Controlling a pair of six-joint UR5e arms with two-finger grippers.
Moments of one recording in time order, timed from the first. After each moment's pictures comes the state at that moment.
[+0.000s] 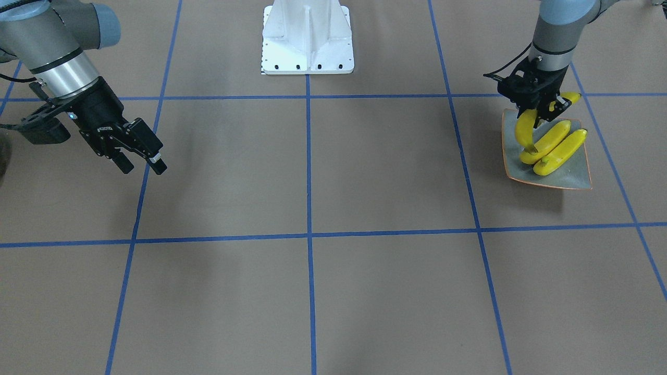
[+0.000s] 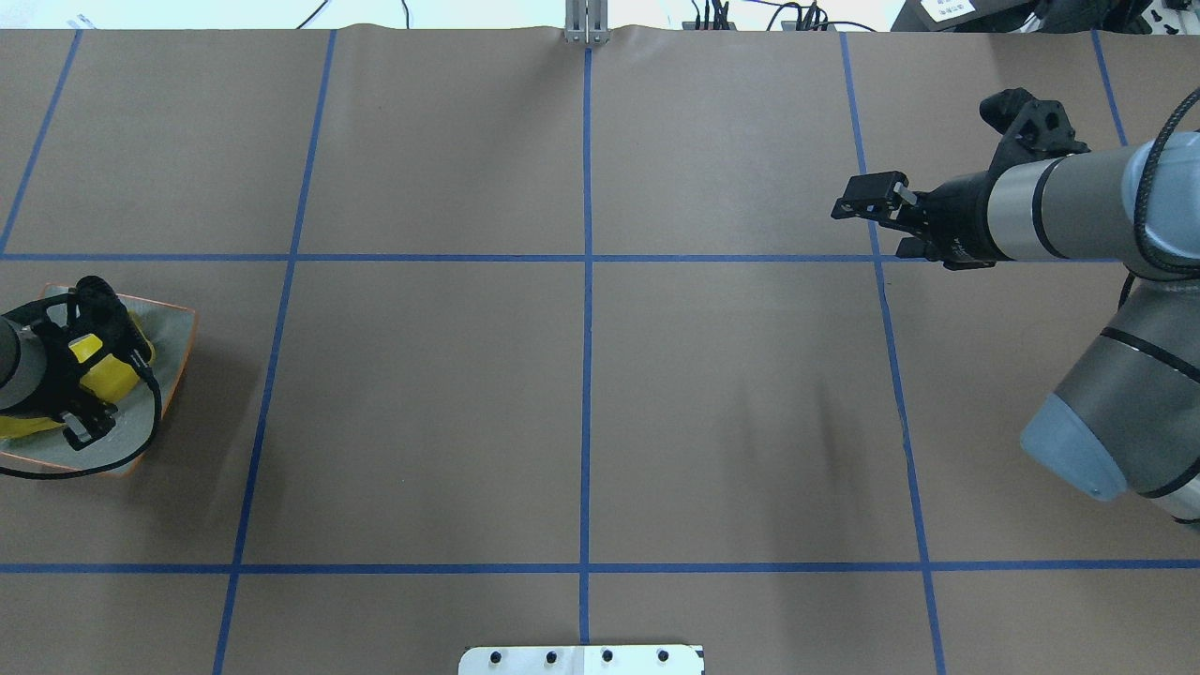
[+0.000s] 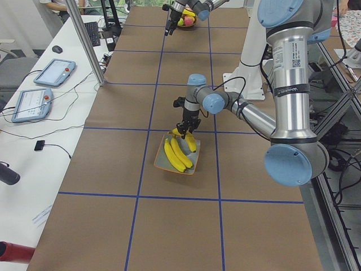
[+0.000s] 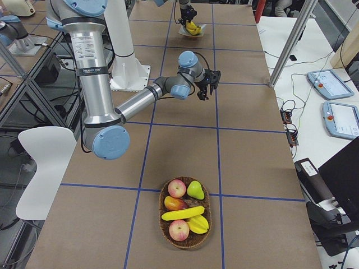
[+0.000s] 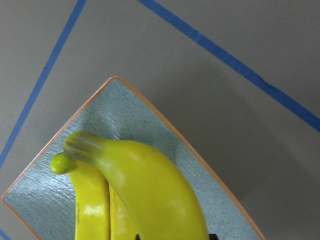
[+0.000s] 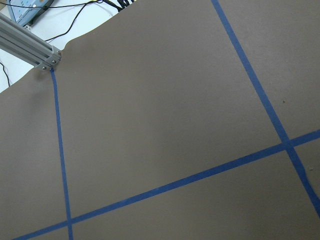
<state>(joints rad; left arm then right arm) -0.70 -1.43 -2.15 -1.64 -1.79 -0.06 0.82 -1.41 1.94 -0.98 1.88 1.51</state>
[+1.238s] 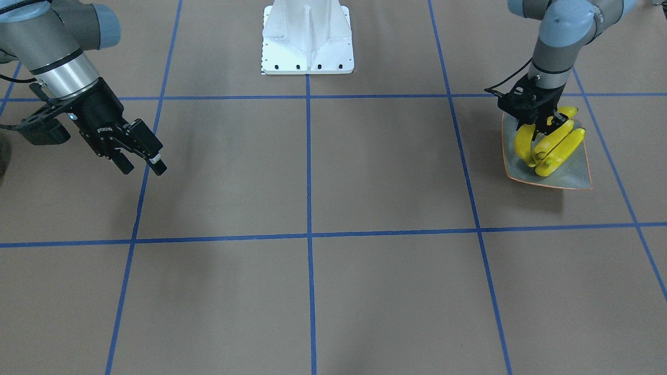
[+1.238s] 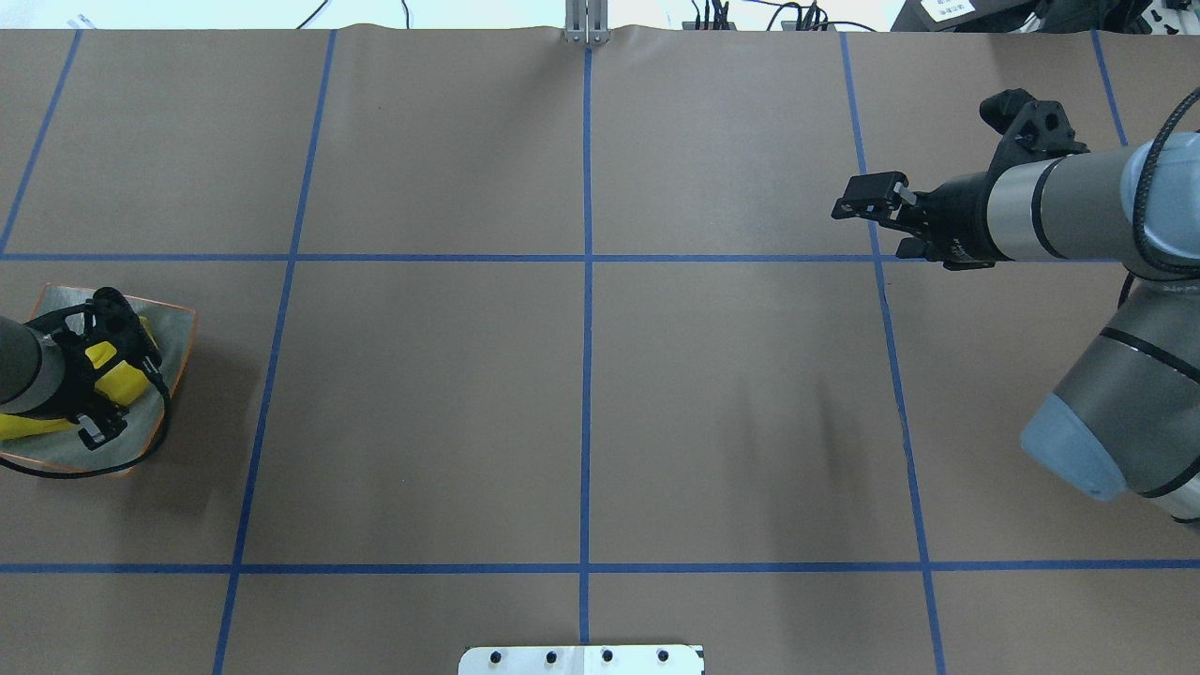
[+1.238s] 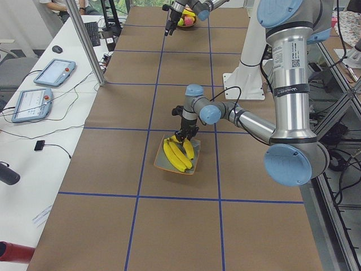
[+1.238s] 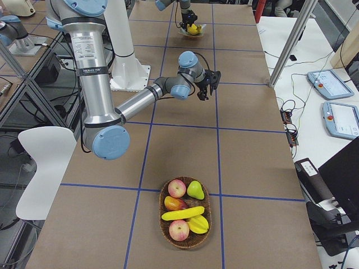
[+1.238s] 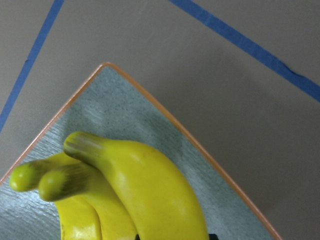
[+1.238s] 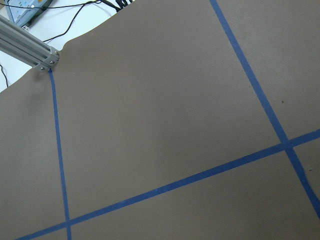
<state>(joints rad) -0.69 -1.43 -2.04 -1.75 -1.79 -0.05 0.82 -1.41 1.93 -0.97 1.88 1.52</state>
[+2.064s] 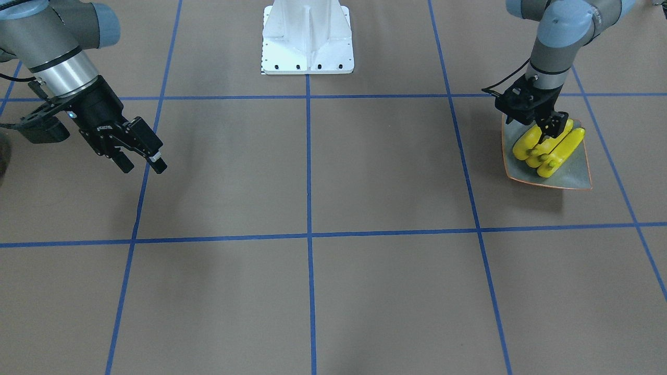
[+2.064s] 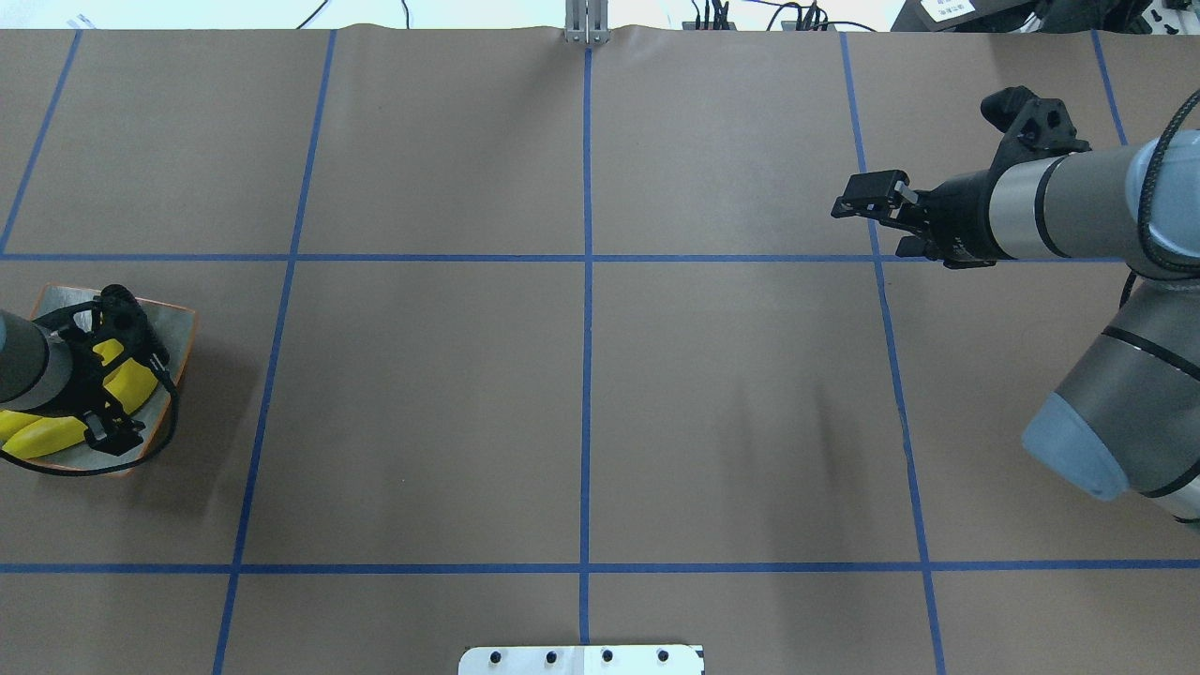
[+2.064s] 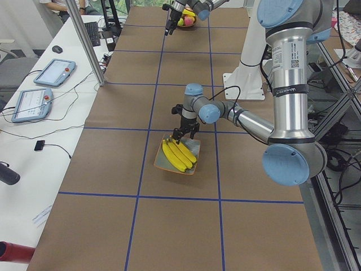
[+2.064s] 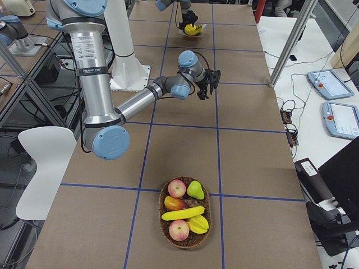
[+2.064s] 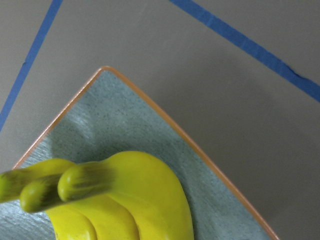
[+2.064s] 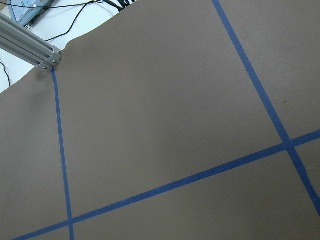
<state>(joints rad) -0.69 -1.46 -2.05 -1.75 -1.83 -0.05 0.83 -1.41 1.94 -0.97 1.88 1.51</state>
